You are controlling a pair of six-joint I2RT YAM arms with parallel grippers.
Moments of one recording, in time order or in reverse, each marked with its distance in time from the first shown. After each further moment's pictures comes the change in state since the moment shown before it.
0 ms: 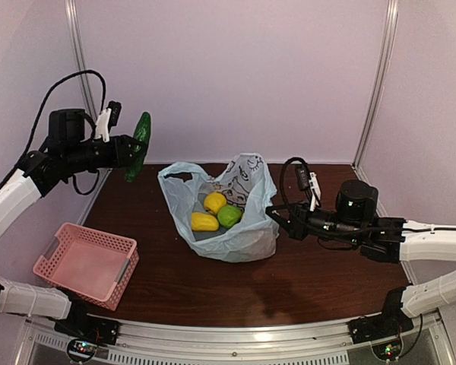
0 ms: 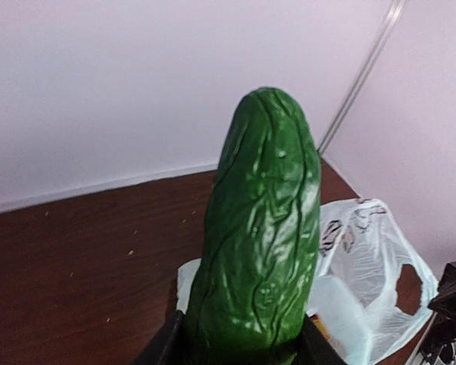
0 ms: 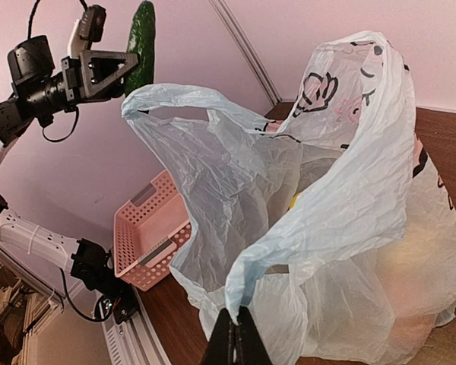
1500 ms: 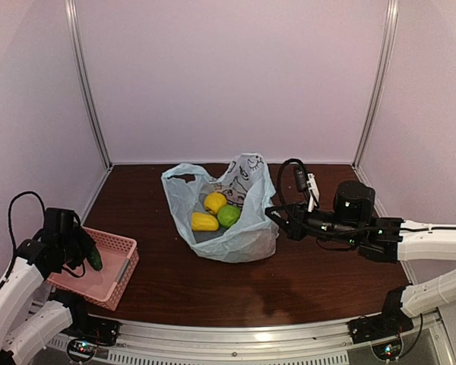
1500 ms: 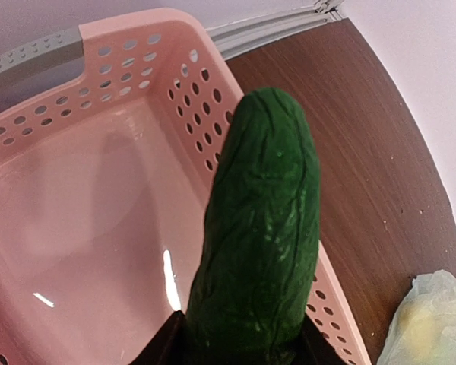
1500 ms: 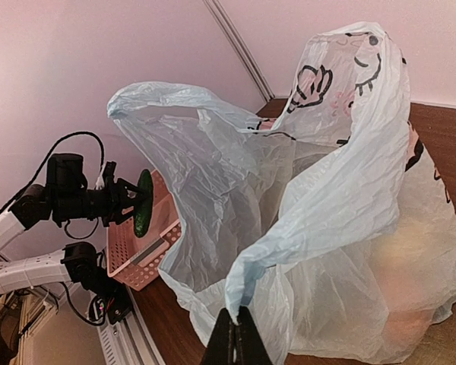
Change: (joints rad) left arm 0.342 -0.575 -0.827 -0.263 -0.501 -0.765; right arm -0.001 0.018 0.000 -0.001 0.015 0.002
